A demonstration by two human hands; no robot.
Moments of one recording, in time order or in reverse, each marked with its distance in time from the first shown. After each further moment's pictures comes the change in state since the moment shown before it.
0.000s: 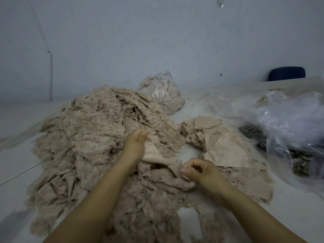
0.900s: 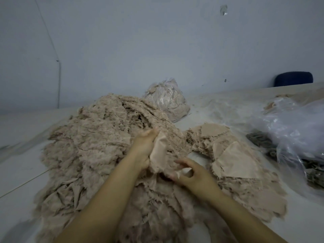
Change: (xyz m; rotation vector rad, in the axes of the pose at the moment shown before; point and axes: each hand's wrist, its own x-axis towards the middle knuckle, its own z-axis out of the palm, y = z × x) left_hand 0.015 0.030 -0.003 -0.543 -0.185 -0.405; right_hand 0.023 -0.012 0.028 -0.228 -0.018 -0.023
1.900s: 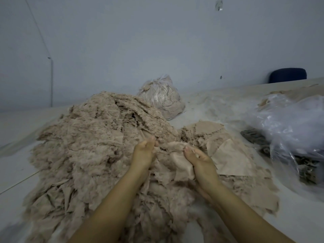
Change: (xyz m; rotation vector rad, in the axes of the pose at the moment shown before) left_hand 0.005 -0.043 0.006 0.247 0.083 0.173; right_hand 0.012 -0.005 -0.009 0.795 0.298 0.123
